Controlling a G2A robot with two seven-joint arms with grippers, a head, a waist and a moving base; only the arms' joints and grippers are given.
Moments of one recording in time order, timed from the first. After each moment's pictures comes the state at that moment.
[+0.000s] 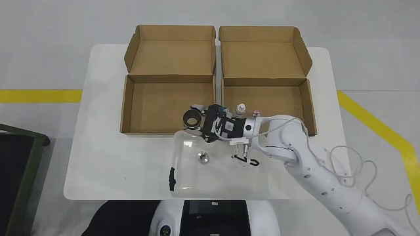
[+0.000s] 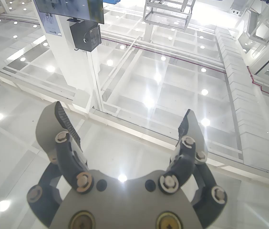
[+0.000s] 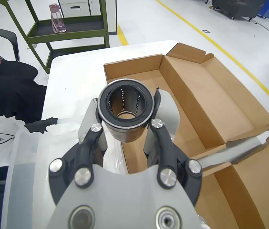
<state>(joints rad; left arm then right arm) -0.37 -0.34 -0.25 -1.16 3.07 0.41 0.06 -0.89 -1.14 0.79 -1.73 -1.05 -0.58 0.28</state>
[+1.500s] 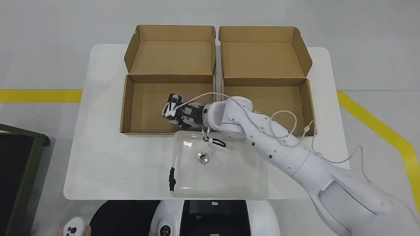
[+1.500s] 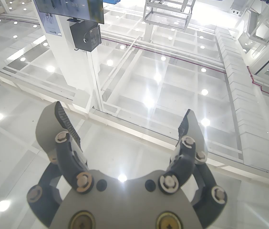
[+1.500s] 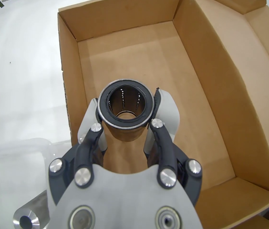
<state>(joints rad) -0.37 -0.34 -0.25 -1.16 3.07 0.41 0.06 -0.55 -1.43 0.47 -1.16 -1.04 -0.48 0.36</state>
